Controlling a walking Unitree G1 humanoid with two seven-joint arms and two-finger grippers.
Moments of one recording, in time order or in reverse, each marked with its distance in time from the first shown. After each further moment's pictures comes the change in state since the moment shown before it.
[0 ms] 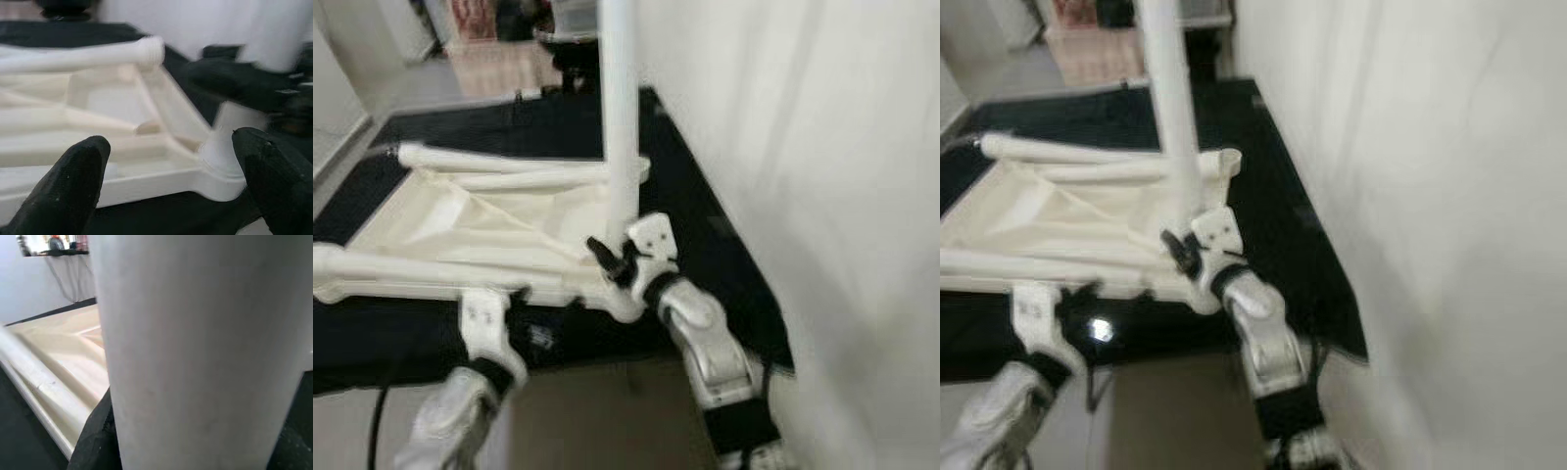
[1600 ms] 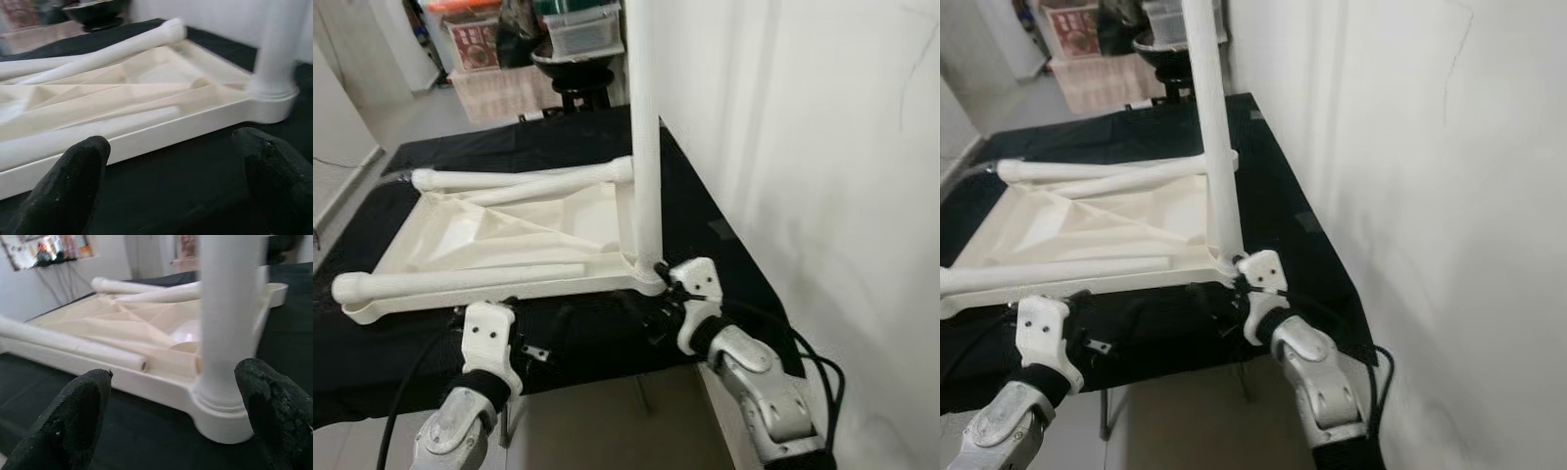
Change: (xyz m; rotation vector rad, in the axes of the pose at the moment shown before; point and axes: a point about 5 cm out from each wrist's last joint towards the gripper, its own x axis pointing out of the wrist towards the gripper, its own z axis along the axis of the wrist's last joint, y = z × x) left arm -0.015 0.026 -0.013 0.234 0.062 0.229; right arm -0.067 -0.026 -0.039 0.134 0.013 -0.068
